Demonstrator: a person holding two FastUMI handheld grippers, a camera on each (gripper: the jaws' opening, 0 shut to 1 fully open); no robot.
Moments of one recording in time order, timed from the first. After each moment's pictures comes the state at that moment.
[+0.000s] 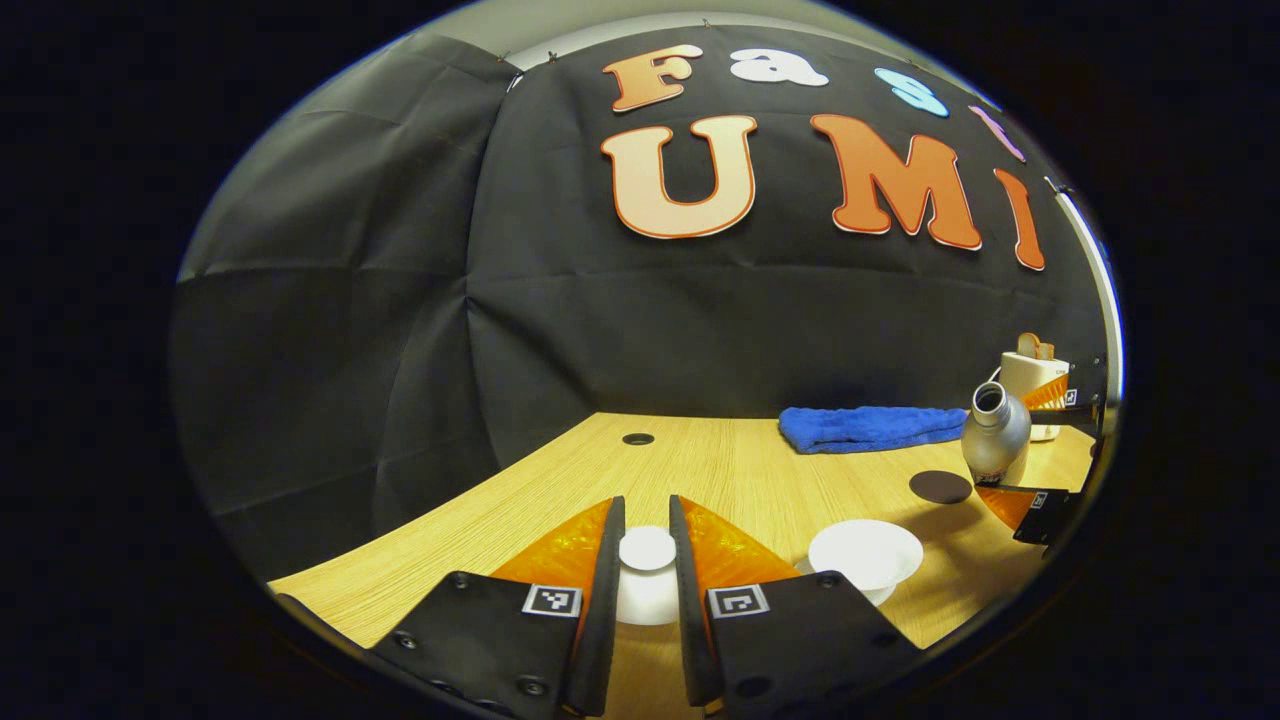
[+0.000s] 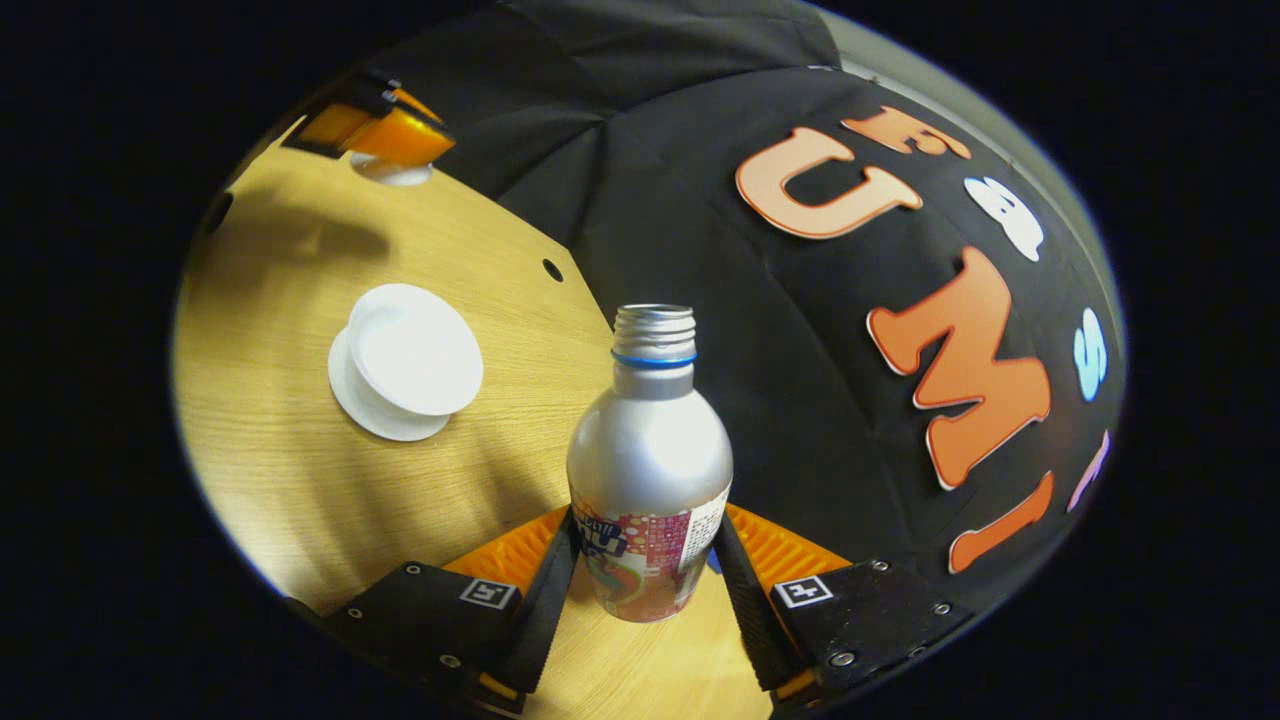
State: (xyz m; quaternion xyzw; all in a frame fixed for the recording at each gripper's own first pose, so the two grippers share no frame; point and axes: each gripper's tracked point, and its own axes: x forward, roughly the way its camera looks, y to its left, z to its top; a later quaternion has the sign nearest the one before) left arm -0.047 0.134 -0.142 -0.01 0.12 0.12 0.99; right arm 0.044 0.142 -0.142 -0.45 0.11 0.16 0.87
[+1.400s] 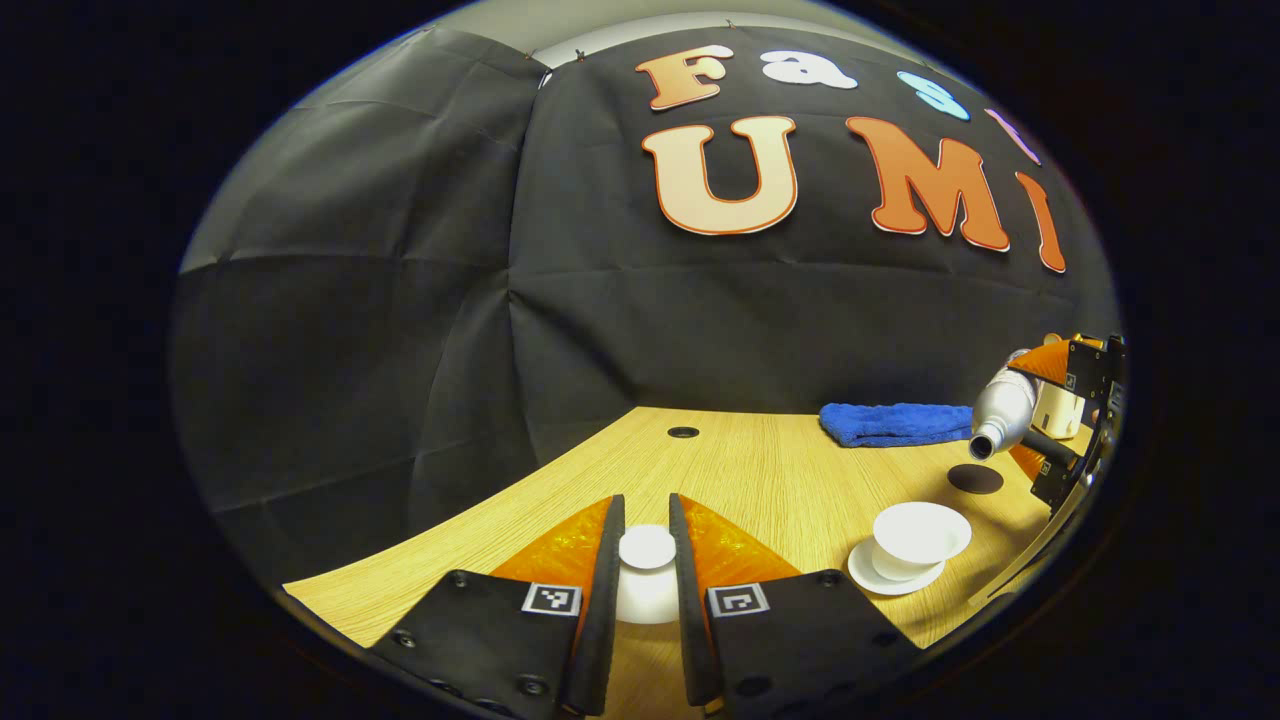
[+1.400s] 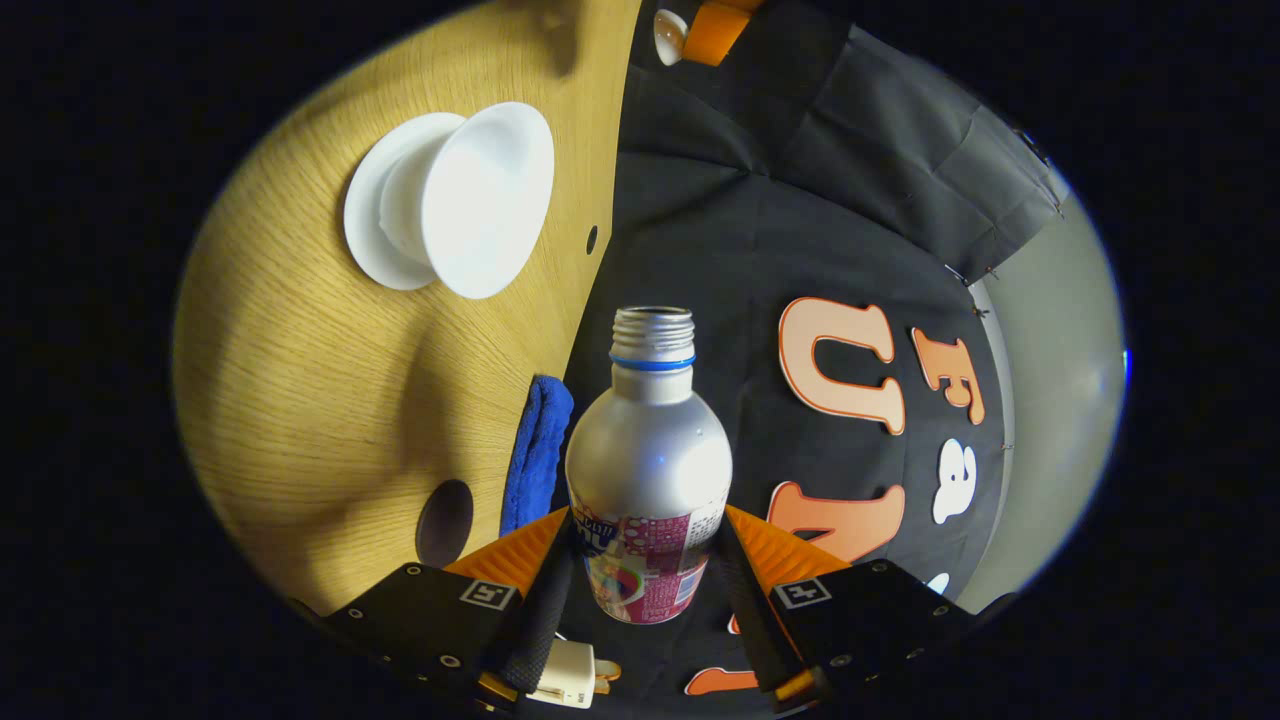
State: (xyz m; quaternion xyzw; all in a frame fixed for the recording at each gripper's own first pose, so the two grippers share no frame) left arm -0.061 0.176 -0.151 -0.01 0.11 0.15 0.98; right arm 0.050 0.147 -0.114 -0.73 -0.07 0.10 0.67
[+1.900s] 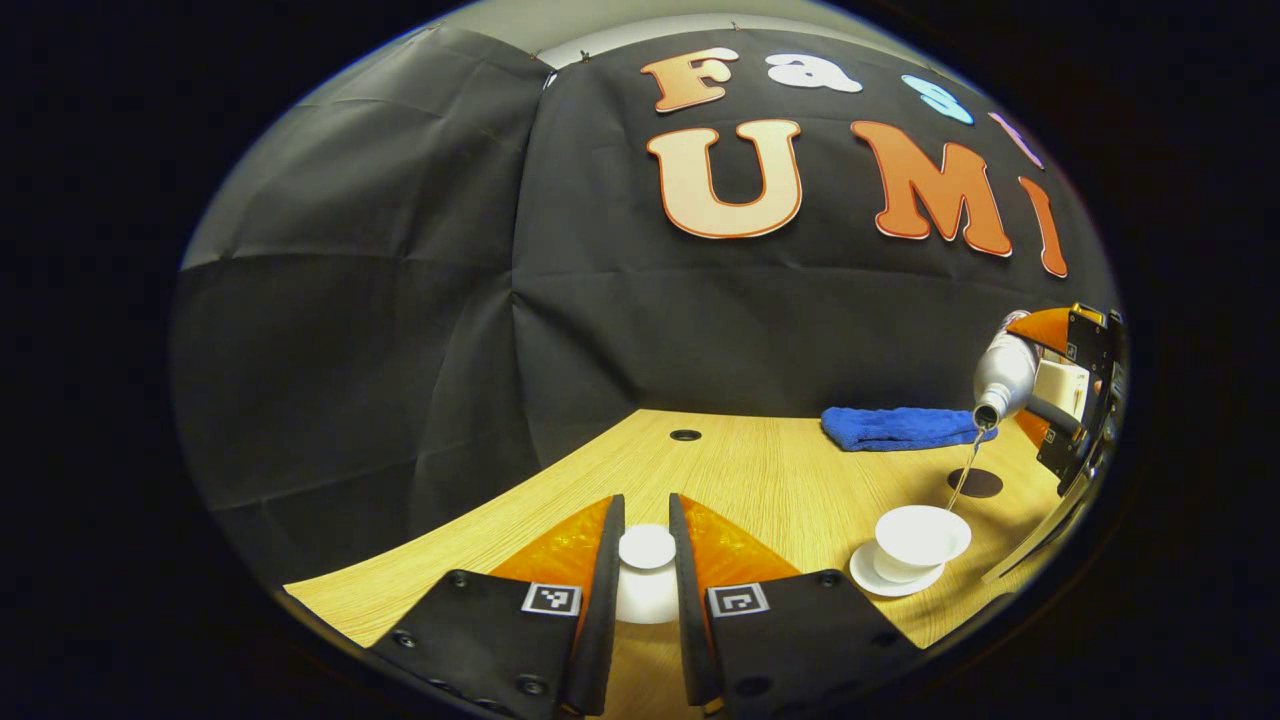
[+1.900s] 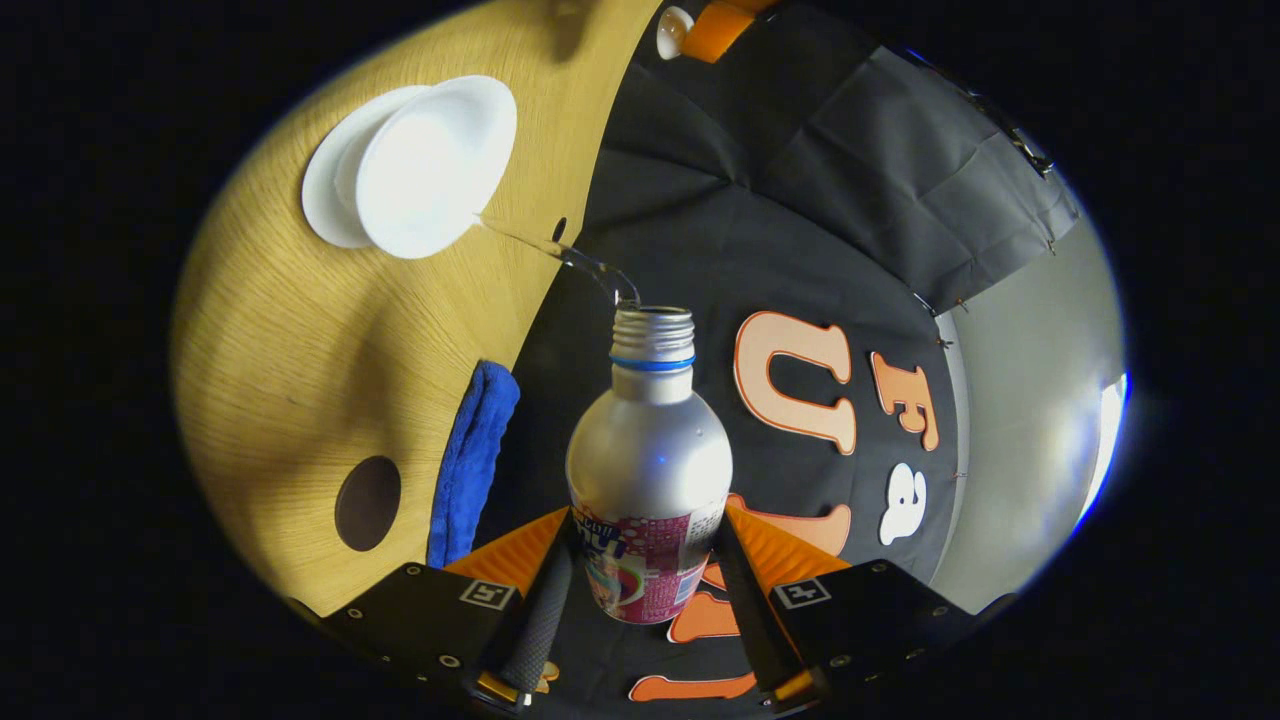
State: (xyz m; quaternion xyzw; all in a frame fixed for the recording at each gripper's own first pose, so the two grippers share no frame) left arm -0.061 0.178 -0.149 -0.01 0.11 0.15 0.98; right arm 0.046 0.151 -0.108 -0.75 -0.13 0.06 0.65
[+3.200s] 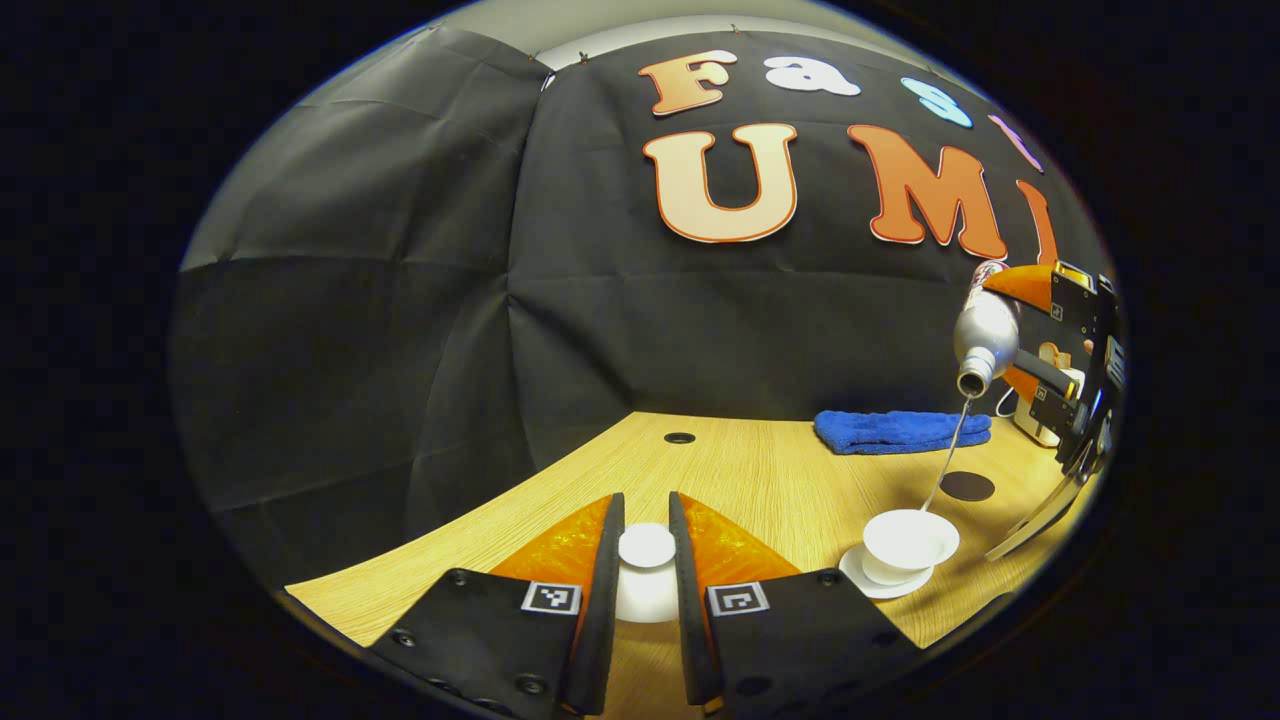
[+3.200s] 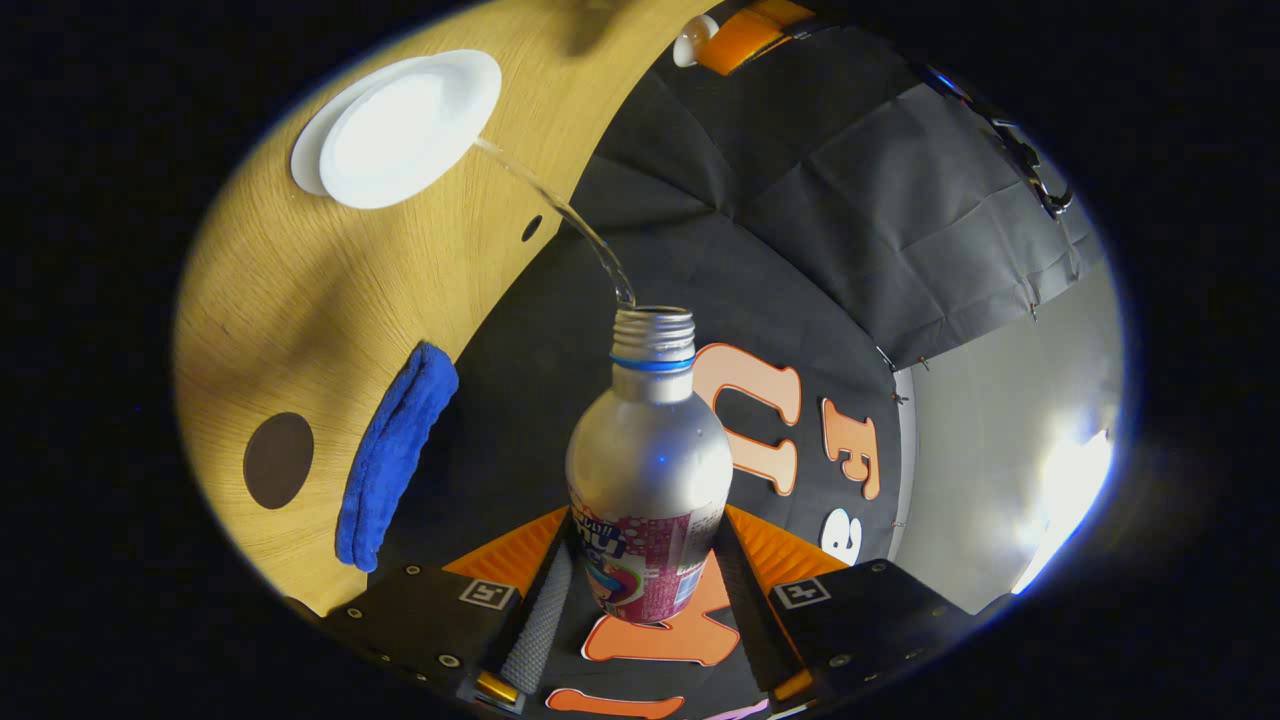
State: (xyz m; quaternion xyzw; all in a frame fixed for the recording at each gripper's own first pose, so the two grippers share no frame) left arm -0.063 0.175 -0.143 -0.01 0.11 0.15 0.98; right arm 0.048 0.156 -0.102 -0.79 -0.20 0.04 0.58
